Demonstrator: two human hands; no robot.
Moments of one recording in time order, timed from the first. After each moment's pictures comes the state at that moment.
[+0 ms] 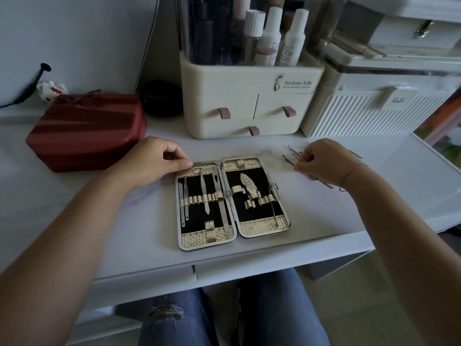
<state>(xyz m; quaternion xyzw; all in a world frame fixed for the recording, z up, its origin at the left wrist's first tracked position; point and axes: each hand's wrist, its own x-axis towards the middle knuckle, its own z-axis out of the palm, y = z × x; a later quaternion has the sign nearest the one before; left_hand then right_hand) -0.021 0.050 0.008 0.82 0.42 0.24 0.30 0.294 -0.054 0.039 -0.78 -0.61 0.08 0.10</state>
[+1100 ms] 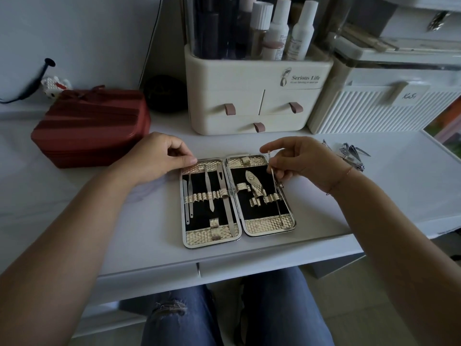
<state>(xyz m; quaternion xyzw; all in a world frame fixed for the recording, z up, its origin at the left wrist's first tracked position) -0.022 0.050 0.009 0.82 0.43 0.24 0.30 0.260 -0.045 0.030 -0.58 -0.56 0.47 0.37</state>
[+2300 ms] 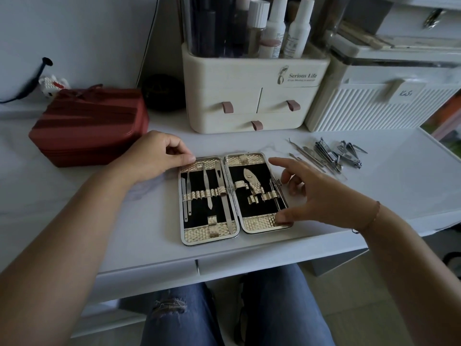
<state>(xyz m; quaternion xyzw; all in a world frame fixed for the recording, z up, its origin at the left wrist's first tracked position) -0.021 0.050 0.008 0.82 0.44 0.23 0.30 0.262 -0.103 0.020 -0.61 -0.72 0.27 0.19</state>
